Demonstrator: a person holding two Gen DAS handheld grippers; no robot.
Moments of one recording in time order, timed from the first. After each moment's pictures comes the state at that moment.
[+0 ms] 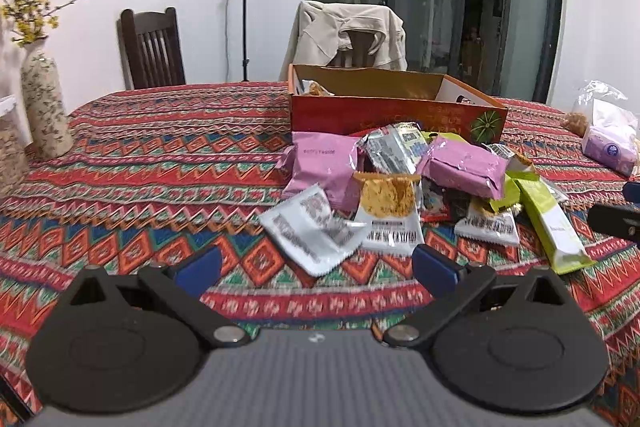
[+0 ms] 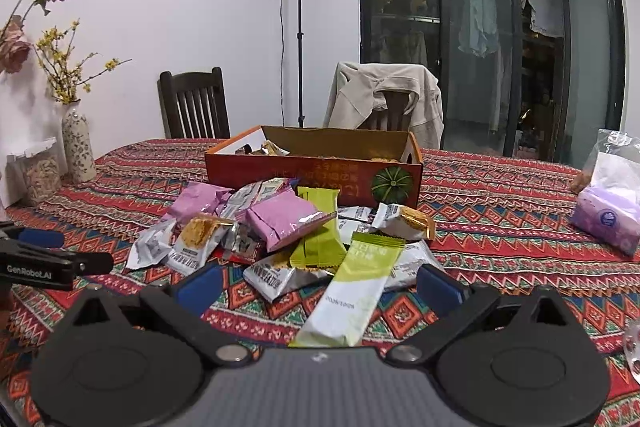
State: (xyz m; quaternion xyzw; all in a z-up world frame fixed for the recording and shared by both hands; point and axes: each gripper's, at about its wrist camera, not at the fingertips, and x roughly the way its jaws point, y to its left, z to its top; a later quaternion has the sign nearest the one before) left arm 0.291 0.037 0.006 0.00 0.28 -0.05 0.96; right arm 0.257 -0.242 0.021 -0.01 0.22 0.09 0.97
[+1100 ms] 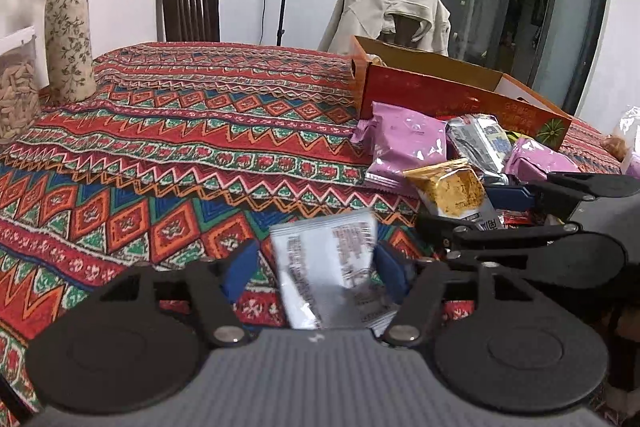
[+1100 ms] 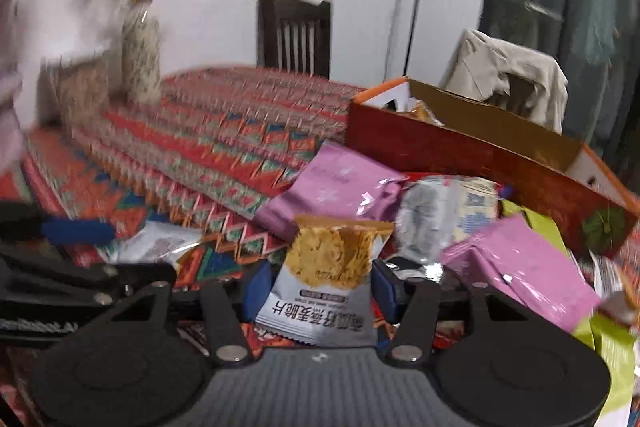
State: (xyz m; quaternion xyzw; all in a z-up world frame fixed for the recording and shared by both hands) left arm 0.327 0.092 -0.023 -0.06 0.31 -0.02 0.95; right arm 0.382 -0.064 -0.027 -0.13 0.28 0.21 0.93
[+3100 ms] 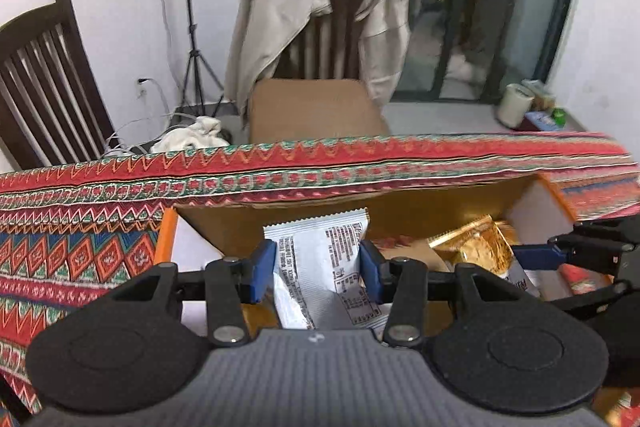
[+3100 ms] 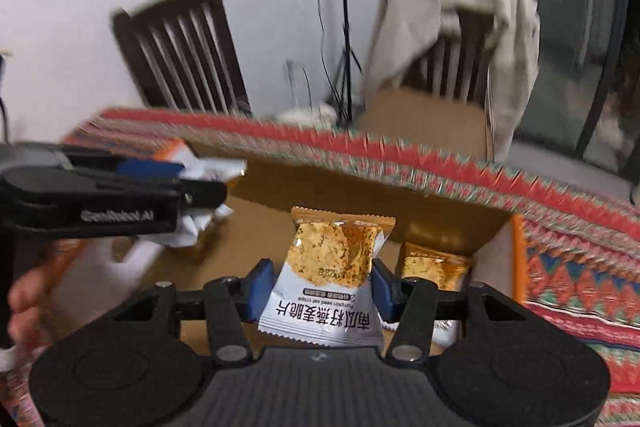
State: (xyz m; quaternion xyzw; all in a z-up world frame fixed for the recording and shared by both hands) left arm 0.735 -0.046 0.037 0.02 0.38 -0.08 0.92; right arm 0.717 -0.225 0.052 -0.03 0.40 0.19 0.90
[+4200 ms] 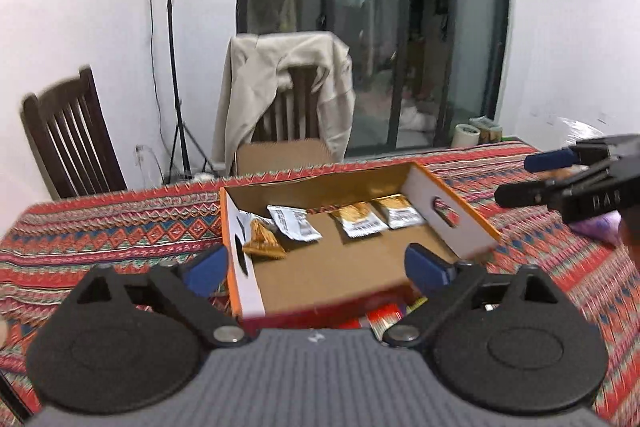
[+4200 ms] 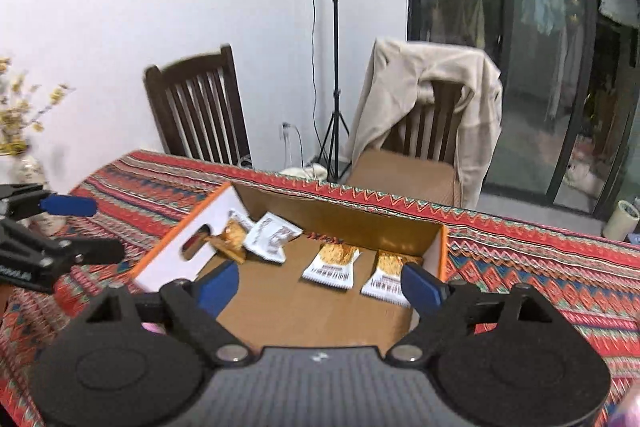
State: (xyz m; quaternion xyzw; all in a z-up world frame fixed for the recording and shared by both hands) left arm 0.463 0.007 0.129 0.04 0.25 -0.15 0.95; right arm 0.541 -0.265 0.145 -0.03 0.29 0.17 0.94
